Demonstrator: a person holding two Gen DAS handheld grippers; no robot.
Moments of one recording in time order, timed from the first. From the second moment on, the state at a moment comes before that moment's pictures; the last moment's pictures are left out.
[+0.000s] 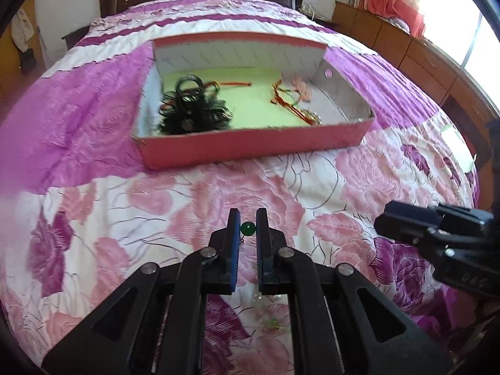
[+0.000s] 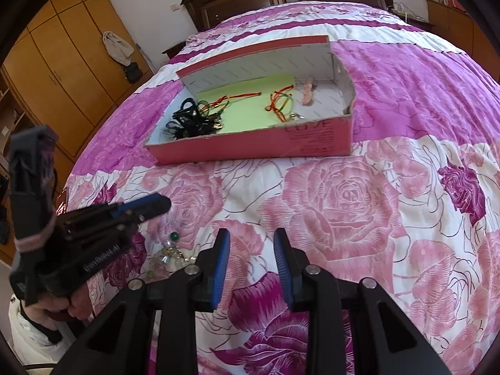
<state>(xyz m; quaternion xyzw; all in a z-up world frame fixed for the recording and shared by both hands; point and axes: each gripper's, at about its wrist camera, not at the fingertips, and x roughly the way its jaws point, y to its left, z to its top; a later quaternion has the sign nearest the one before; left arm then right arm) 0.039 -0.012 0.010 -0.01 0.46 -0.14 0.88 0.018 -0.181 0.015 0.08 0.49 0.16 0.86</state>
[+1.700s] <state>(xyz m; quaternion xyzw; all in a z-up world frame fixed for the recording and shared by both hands) 0.025 0.019 0.020 -0.04 0.42 -0.12 0.90 0.011 -0.150 0.018 0.08 0.46 0.21 0.86</state>
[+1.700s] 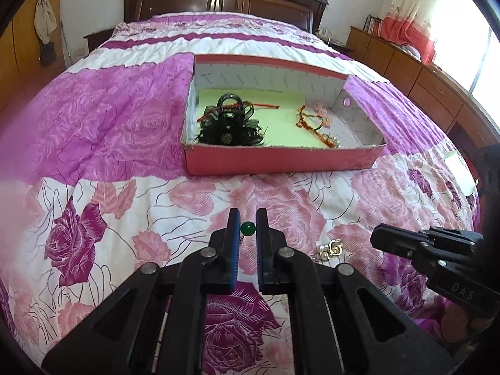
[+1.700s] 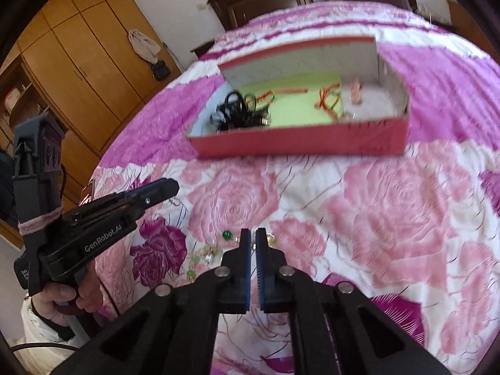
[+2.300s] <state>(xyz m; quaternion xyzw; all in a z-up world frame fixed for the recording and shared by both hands) 0.026 0.016 0.016 -0.04 0.42 -0.11 0.90 0.041 -0.148 -0.028 0.11 0.53 0.21 0.82</state>
